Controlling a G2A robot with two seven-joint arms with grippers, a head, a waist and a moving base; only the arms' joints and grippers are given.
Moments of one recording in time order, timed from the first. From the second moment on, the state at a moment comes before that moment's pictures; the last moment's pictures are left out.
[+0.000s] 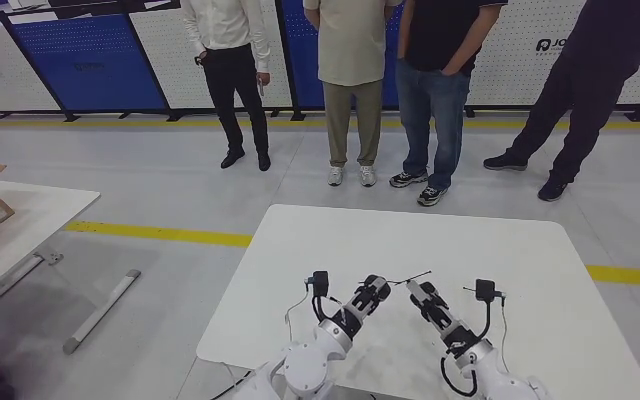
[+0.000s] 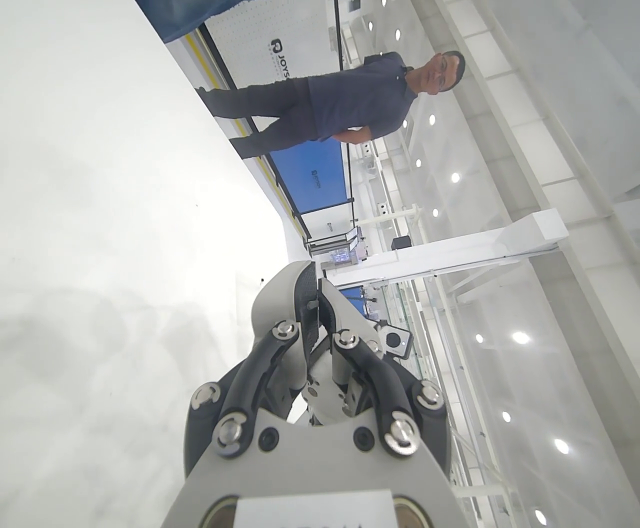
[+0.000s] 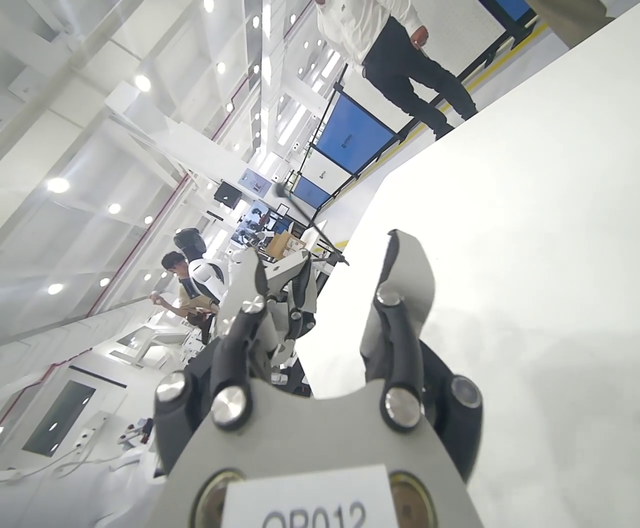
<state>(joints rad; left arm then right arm) 1.51 -1.30 -1.00 -1.71 -0.11 -0.01 0.08 -1.53 -1.27 1.23 -1.63 -0.22 -0.31 0.30</state>
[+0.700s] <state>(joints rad) 1.53 -1.30 -1.04 -1.75 -0.18 0.01 0.03 -1.53 -1.26 1.23 -1.59 -0.49 -0.27 0.22</state>
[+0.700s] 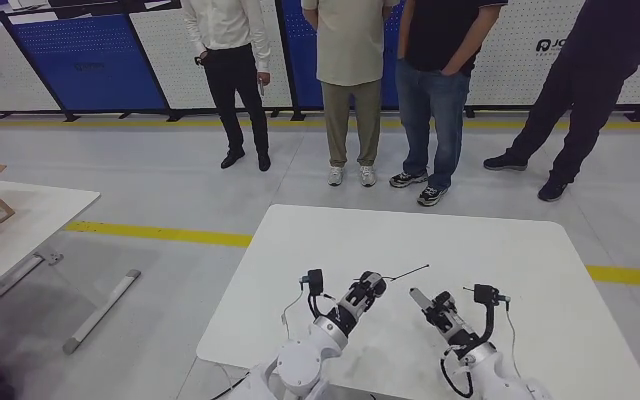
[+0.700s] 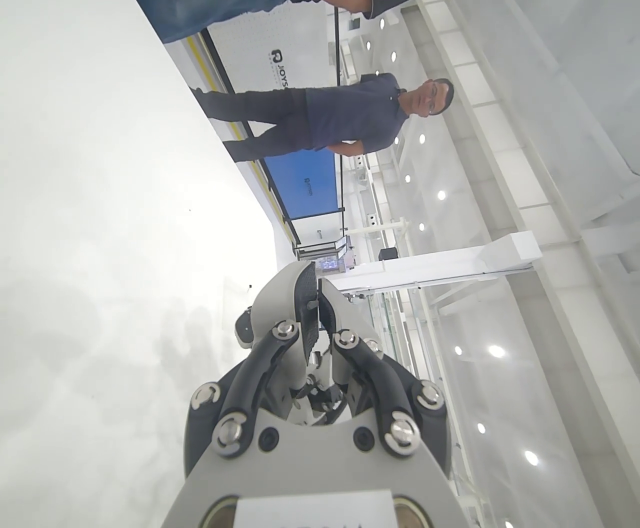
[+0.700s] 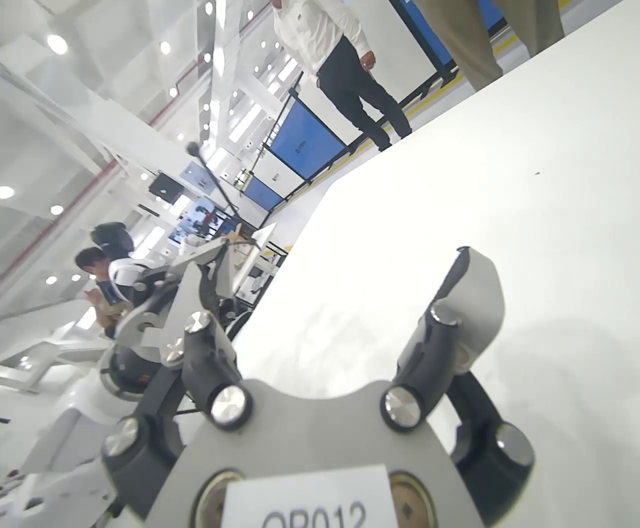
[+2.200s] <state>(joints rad) 1.53 -1.30 -1.04 -1.77 -0.24 0.02 -0.03 -1.48 -1.27 1.12 -1.57 -0.84 -0.26 0.14</state>
